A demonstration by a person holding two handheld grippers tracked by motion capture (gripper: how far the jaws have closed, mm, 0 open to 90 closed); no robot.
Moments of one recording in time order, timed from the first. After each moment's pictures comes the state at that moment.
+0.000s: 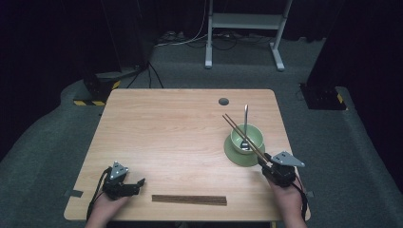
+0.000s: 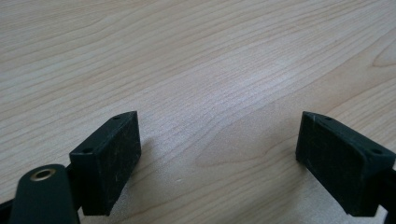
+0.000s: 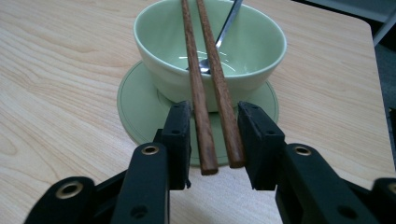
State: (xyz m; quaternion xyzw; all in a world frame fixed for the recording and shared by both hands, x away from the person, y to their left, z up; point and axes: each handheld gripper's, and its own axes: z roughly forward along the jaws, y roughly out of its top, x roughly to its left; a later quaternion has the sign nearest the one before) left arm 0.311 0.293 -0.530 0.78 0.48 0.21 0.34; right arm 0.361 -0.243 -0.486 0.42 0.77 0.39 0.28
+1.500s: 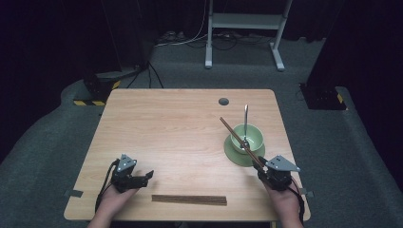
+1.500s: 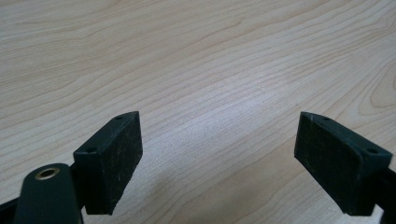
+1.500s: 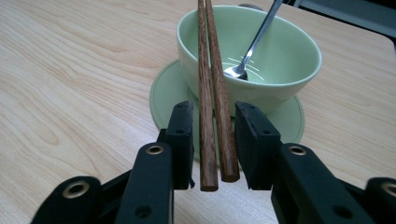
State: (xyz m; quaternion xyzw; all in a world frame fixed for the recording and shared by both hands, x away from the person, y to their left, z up) left arm 0.331 0.266 -0.510 0.77 0.47 0.21 0.37; right arm 0.346 -0.231 -0.484 0.39 0.78 0.40 0.28
